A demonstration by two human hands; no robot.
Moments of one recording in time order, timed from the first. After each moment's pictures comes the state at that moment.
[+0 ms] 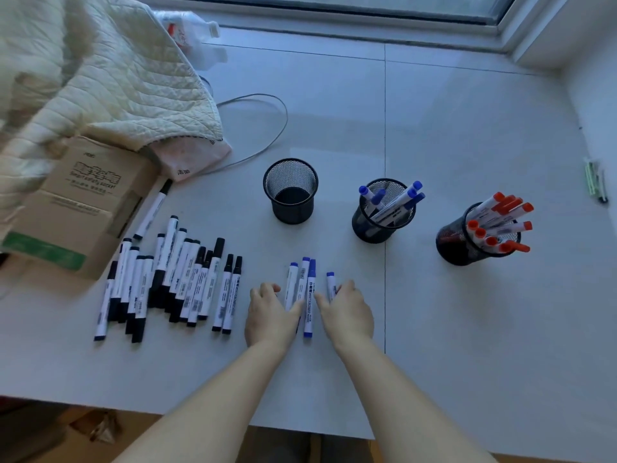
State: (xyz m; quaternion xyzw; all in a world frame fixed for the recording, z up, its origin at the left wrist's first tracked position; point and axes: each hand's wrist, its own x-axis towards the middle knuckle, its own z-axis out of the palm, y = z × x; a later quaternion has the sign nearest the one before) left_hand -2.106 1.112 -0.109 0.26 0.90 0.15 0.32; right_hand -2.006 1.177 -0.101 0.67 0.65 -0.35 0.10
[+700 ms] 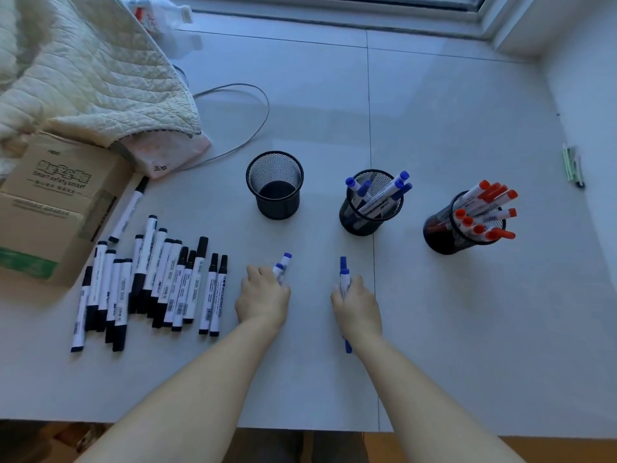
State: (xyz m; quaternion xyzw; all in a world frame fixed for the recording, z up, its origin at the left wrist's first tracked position) left_hand -2.115 1.145 -0.113 0.35 0.89 -0.02 0.27; right_hand -1.973 1.186 -0.115 0.66 0.64 -0.39 0.00
